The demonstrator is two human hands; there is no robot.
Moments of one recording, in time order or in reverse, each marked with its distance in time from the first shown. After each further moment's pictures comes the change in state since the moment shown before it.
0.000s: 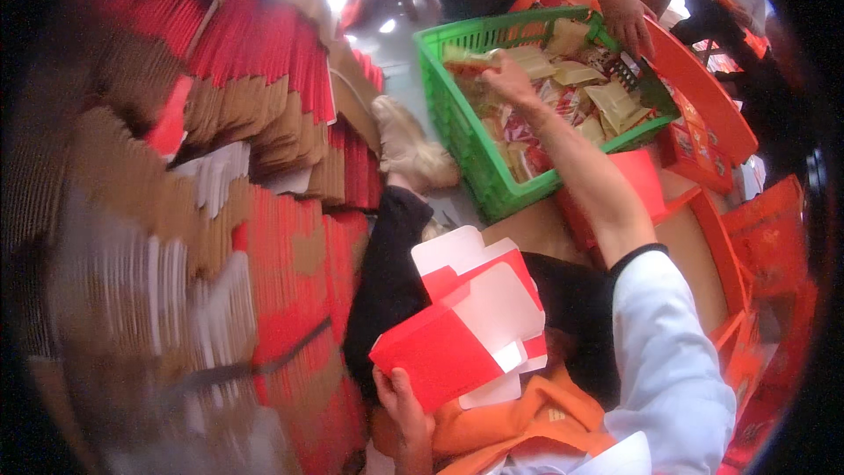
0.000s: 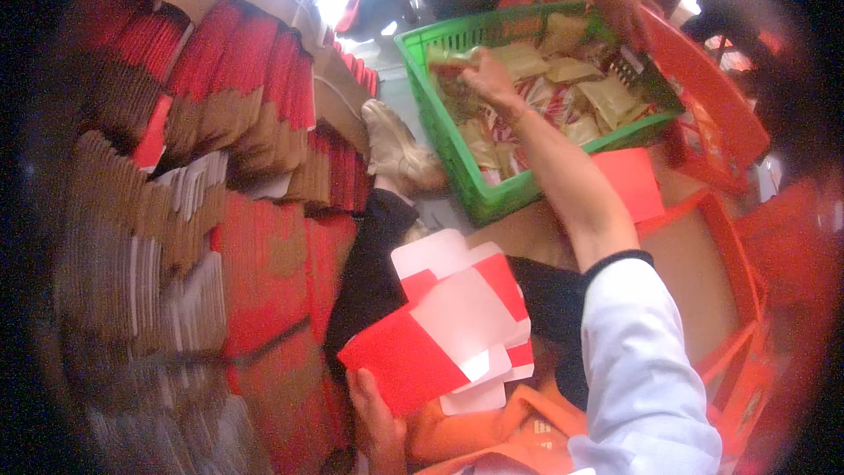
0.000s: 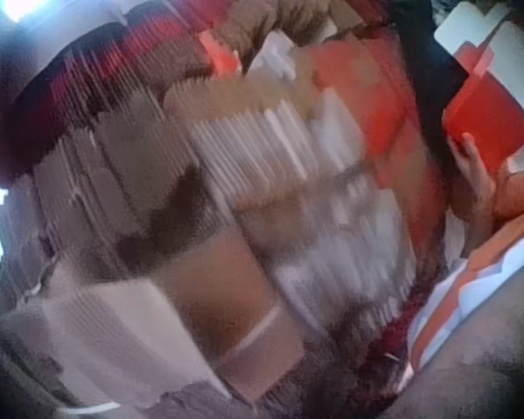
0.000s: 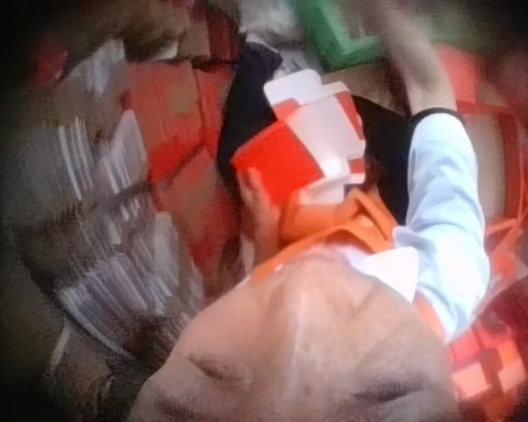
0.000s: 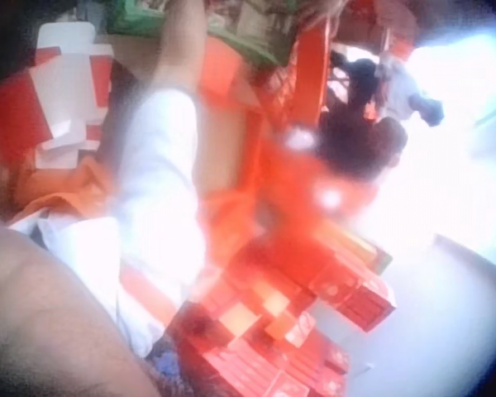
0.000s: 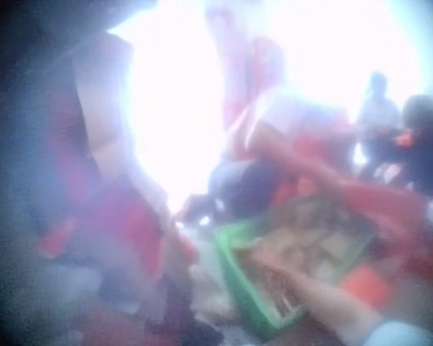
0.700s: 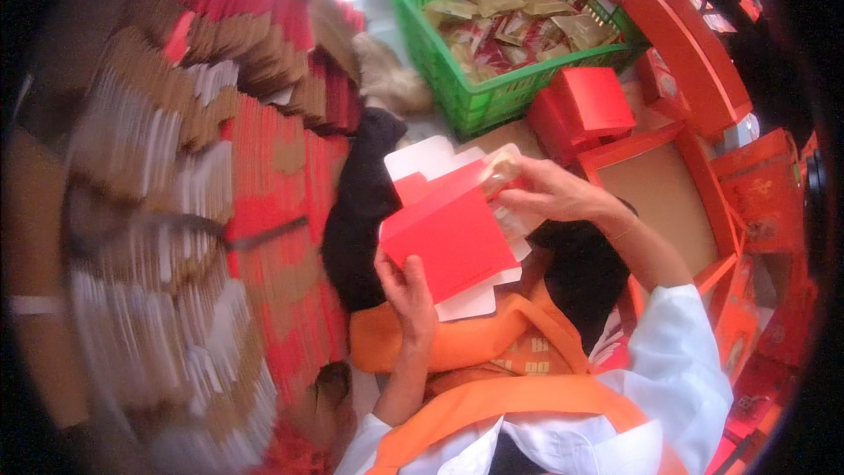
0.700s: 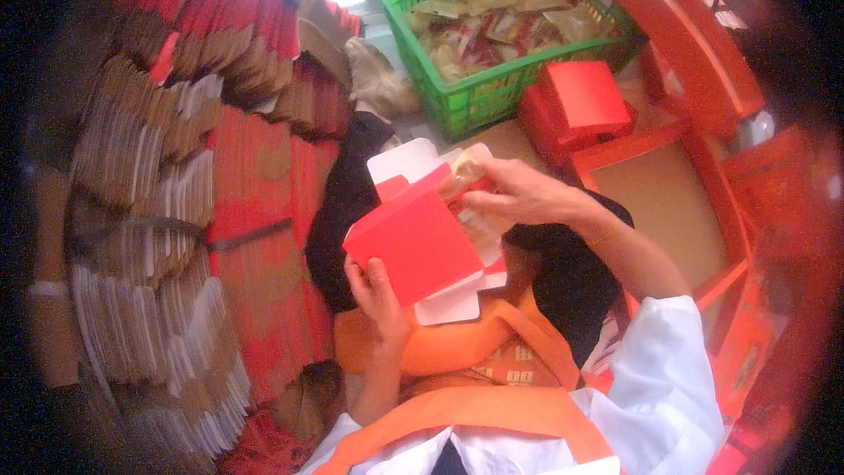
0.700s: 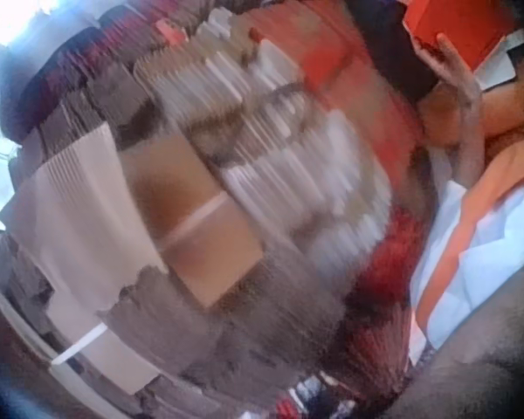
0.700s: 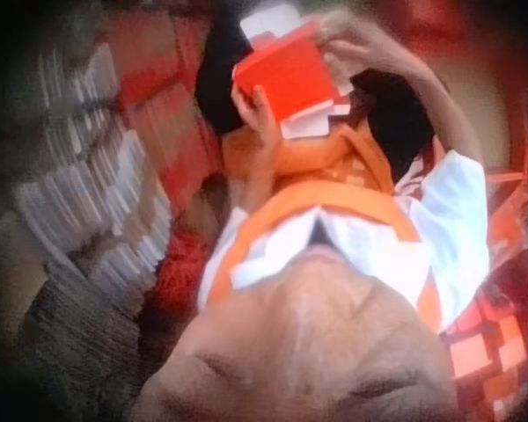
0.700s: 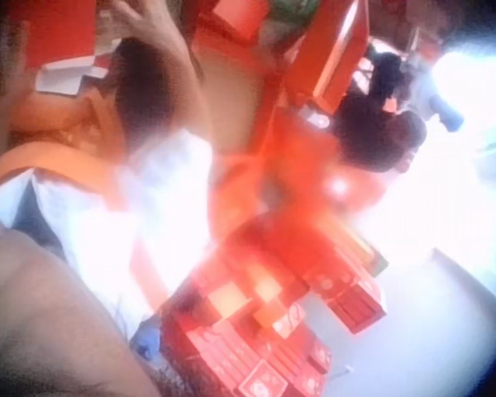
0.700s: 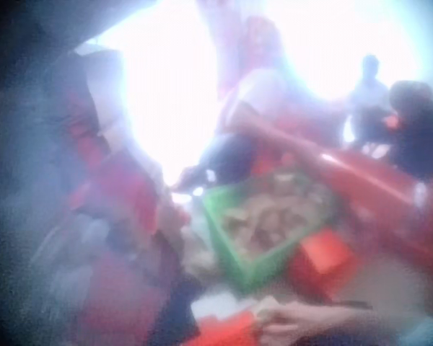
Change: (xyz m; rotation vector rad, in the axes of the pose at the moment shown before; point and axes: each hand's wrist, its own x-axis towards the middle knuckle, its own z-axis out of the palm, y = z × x) left_hand -0.025 -0.021 0.036 0.192 -0.186 0.316; right_hand -0.302 -0.088 -0.129 0.396 -0.842 -0.124
